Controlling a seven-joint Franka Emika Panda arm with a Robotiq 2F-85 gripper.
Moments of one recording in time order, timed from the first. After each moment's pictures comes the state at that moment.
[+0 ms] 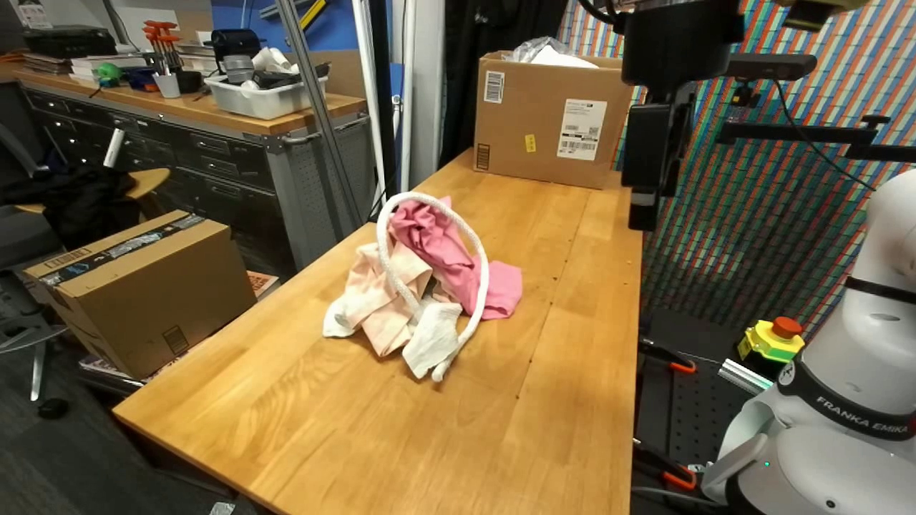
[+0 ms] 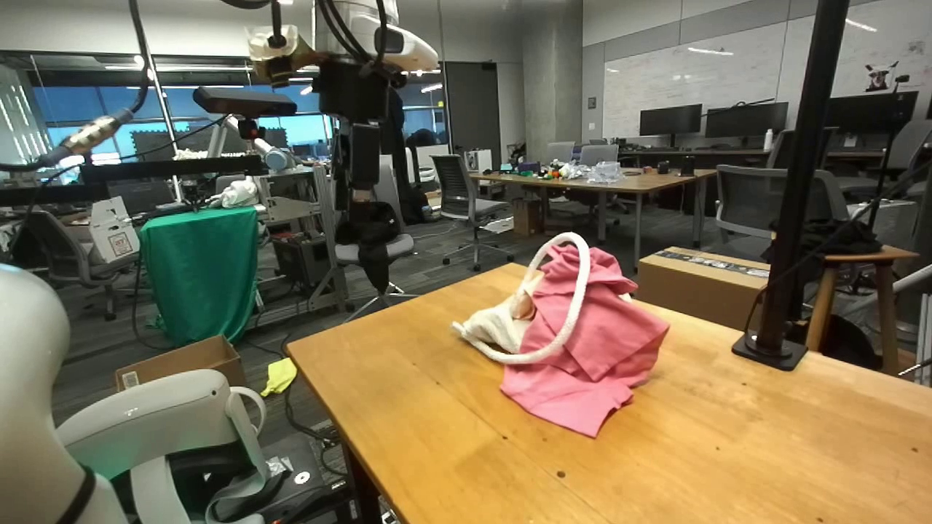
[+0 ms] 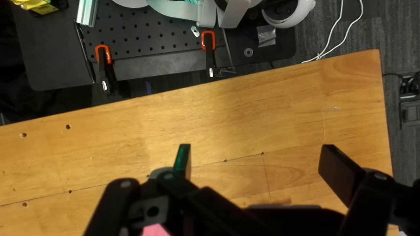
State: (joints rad) arm 0.12 -0.63 0.23 -2.40 0.19 1.62 0.36
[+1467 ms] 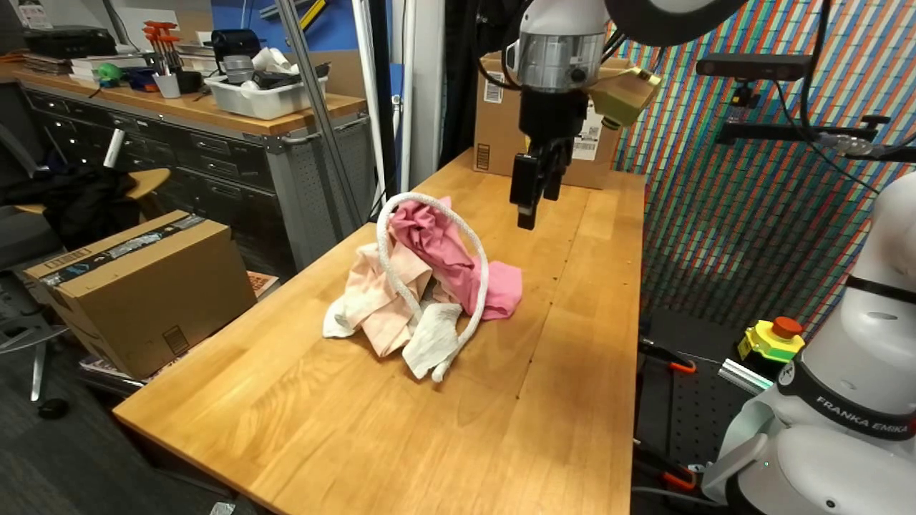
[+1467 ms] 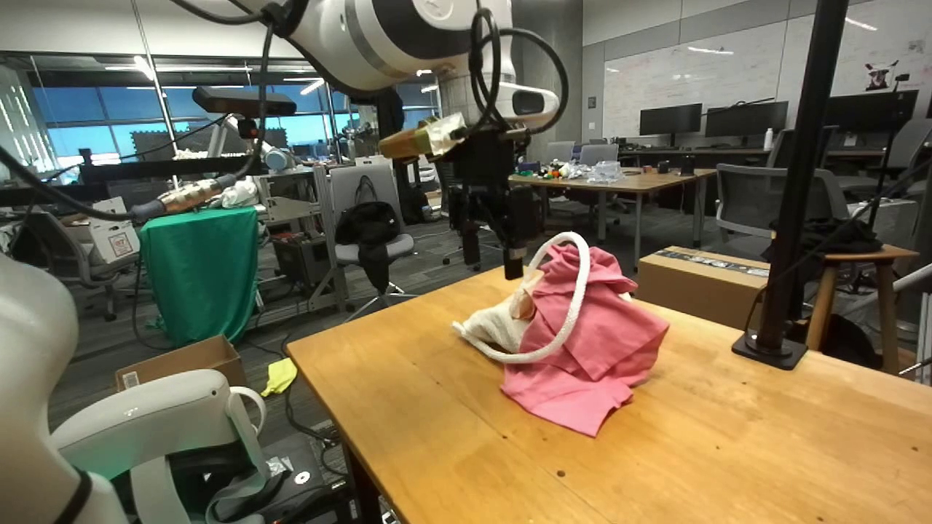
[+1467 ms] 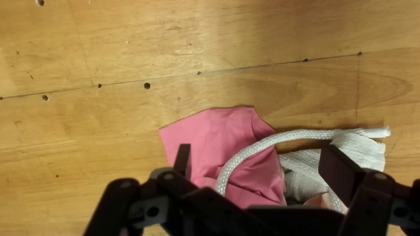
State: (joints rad) arm 0.04 -0.35 0.12 -2.42 -0.06 2.06 0.19
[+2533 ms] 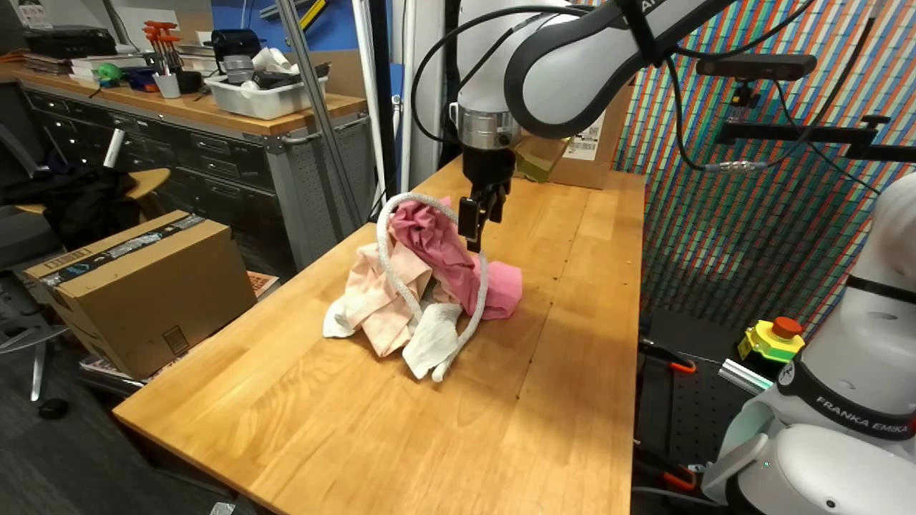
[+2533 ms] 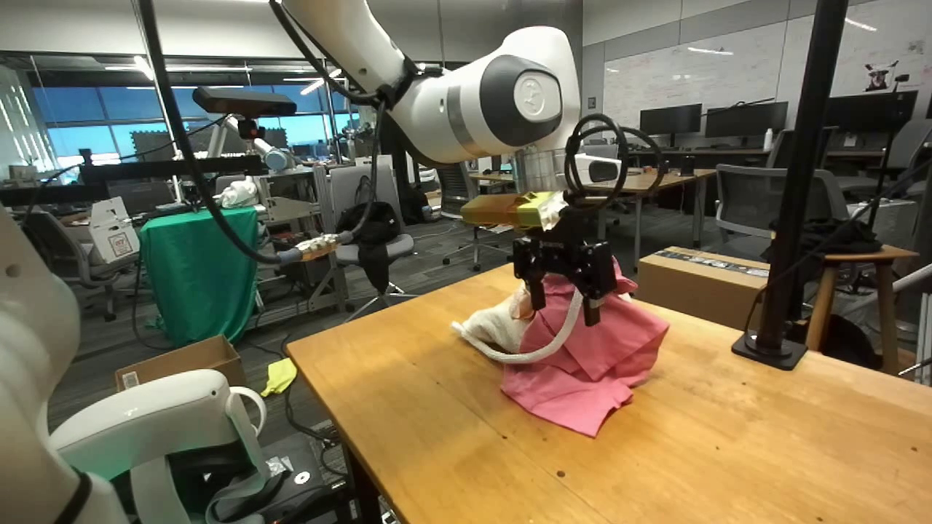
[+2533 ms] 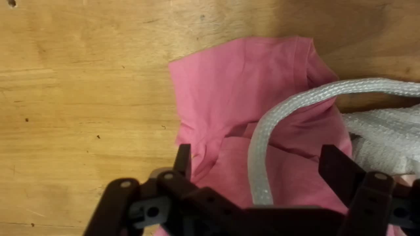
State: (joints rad) arm 0.03 -0.01 0.07 -2.28 -0.18 2.29 0.14
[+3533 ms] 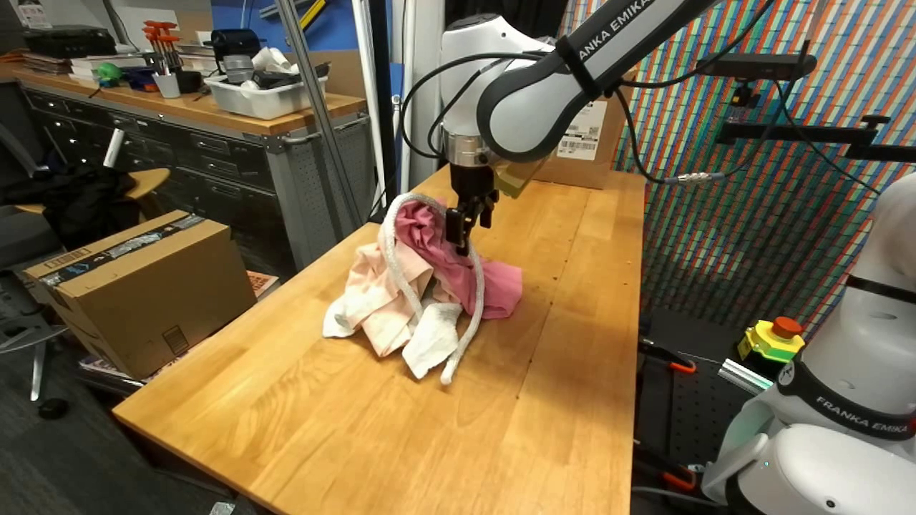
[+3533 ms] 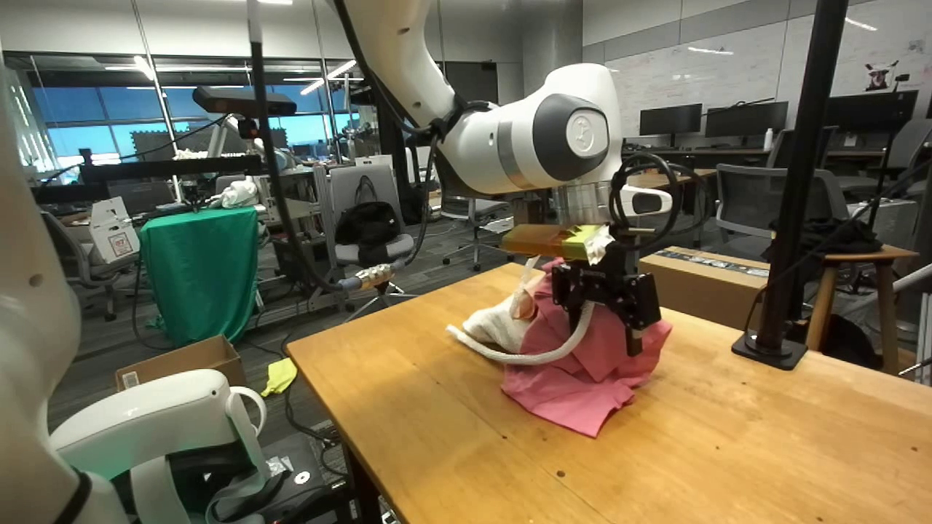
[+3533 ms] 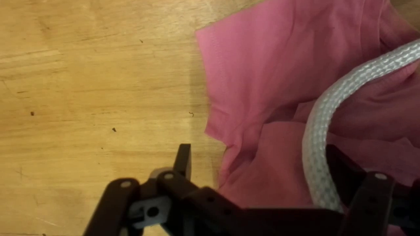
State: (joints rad) arm 0.03 0.15 0.01 -2.18 -0.24 2.34 0.17
